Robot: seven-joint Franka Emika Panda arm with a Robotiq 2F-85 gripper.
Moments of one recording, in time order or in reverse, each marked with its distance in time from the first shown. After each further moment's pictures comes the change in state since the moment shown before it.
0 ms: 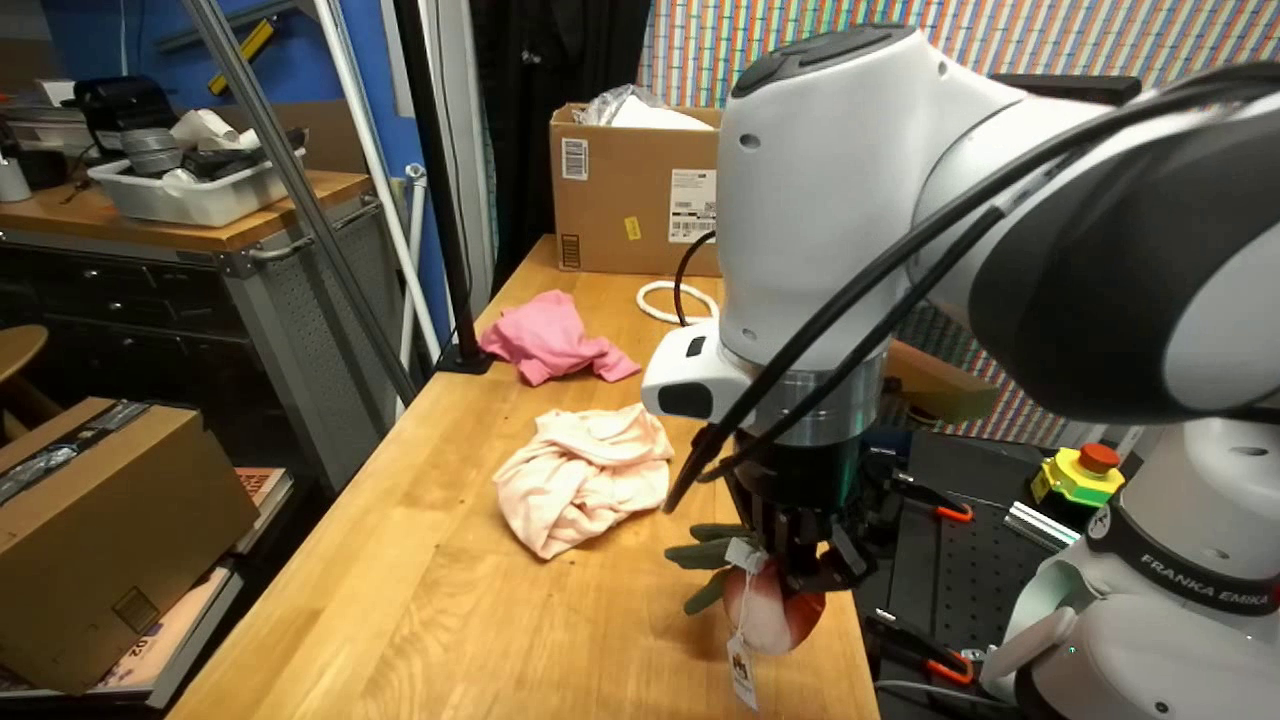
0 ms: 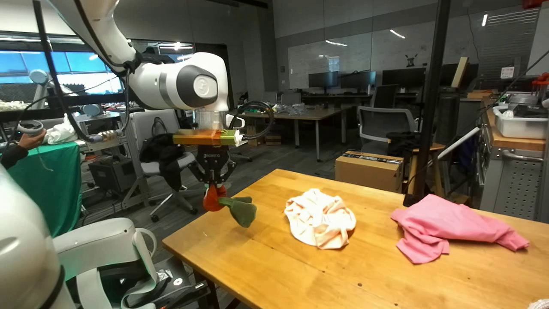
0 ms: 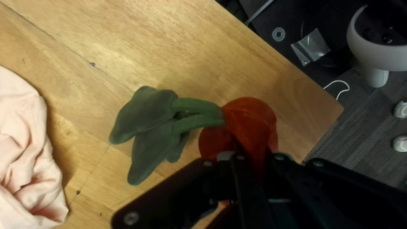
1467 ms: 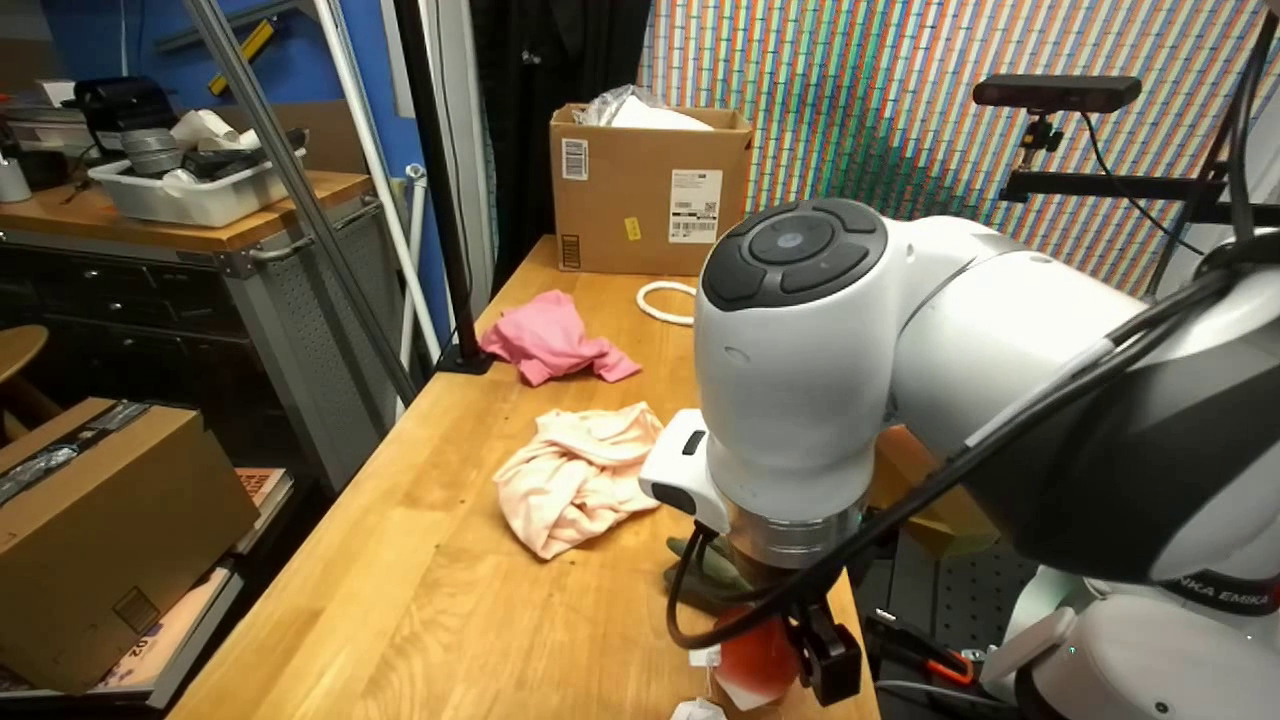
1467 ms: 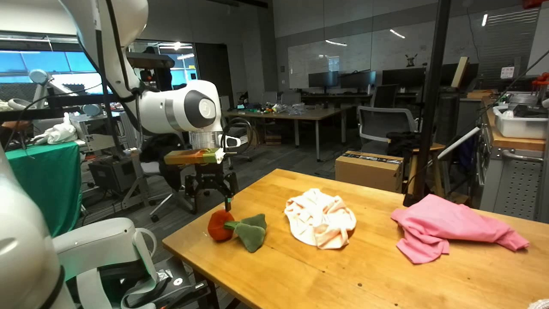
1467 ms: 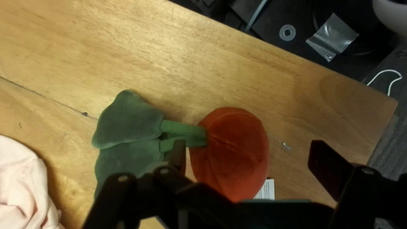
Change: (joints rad) arm -0.009 0.163 0.076 0.021 -0.199 0.040 0.442
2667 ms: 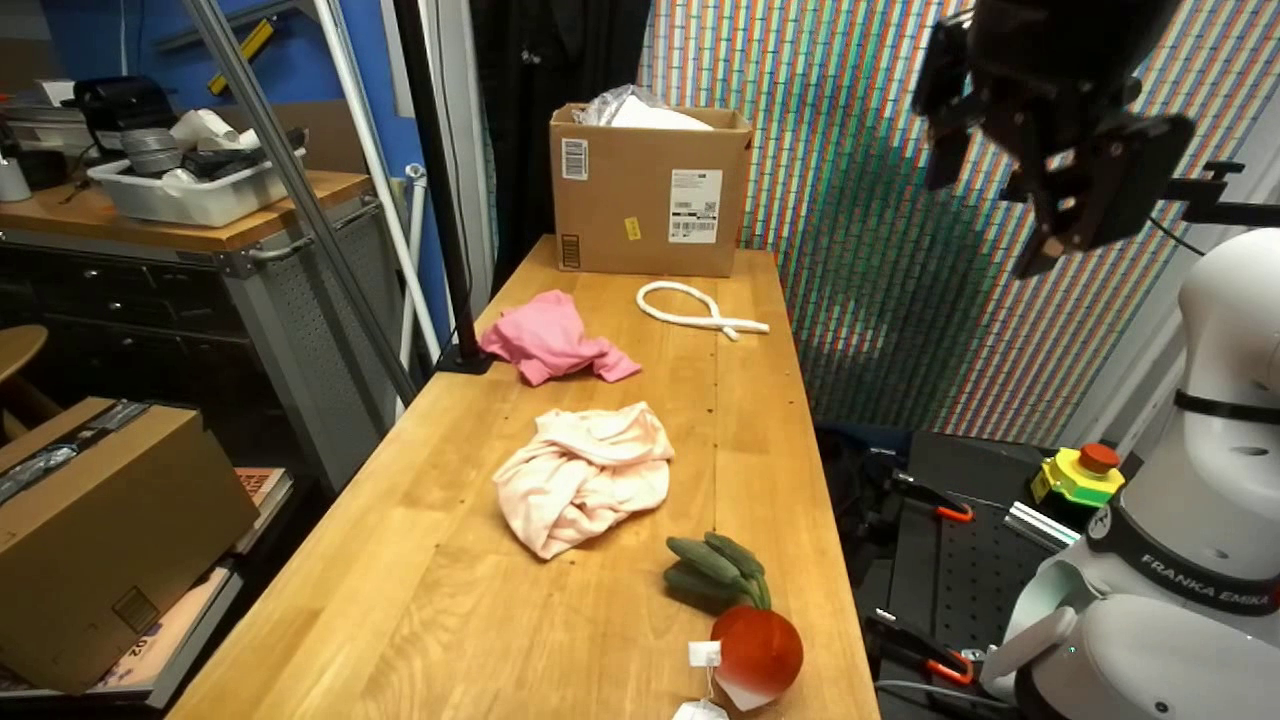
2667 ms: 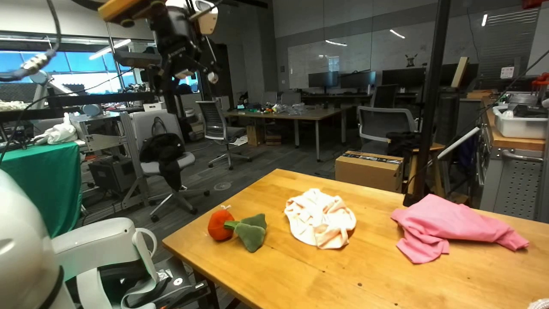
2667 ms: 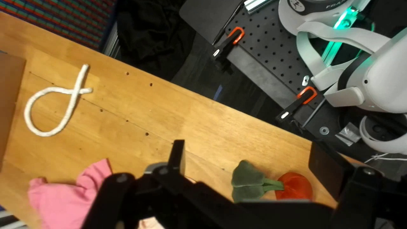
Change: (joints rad) arm -0.005 -0.621 -0.088 0.228 -0.114 -0.872 -0.188
